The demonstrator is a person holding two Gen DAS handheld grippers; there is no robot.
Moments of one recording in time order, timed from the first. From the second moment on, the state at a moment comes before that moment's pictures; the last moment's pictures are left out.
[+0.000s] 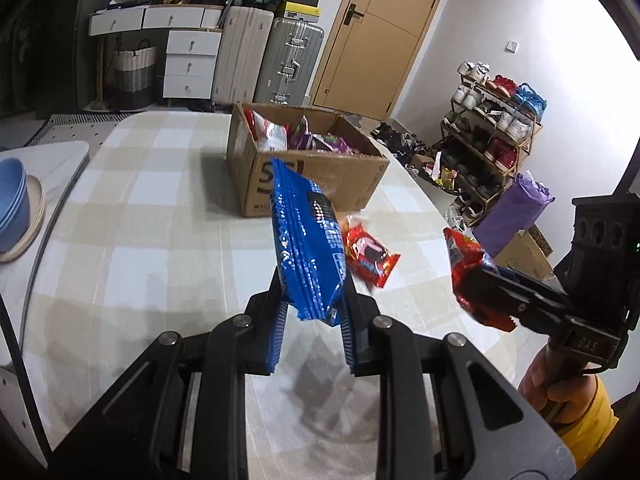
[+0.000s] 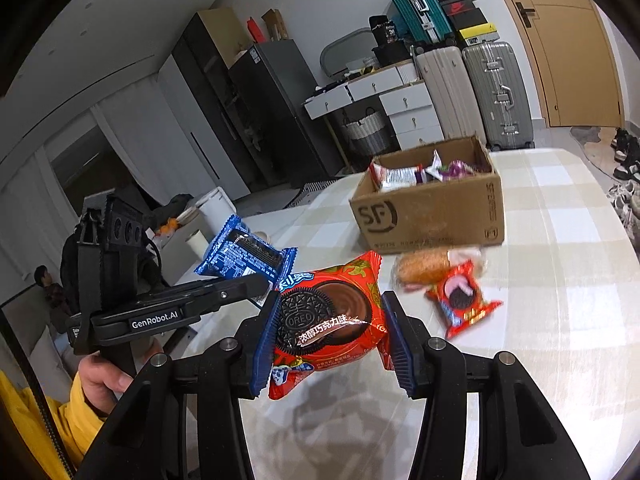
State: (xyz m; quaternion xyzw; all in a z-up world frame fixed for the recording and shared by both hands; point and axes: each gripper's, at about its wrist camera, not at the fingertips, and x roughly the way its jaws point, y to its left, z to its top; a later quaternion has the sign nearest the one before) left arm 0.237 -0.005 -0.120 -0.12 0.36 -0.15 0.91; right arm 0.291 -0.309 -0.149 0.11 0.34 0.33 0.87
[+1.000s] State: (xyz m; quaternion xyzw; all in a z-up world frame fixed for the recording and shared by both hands) left arm 0.519 -0.028 -0.035 -0.07 0.35 -0.16 0.92; right arm 0.530 -0.294 -0.065 0.11 0.32 0.30 0.89
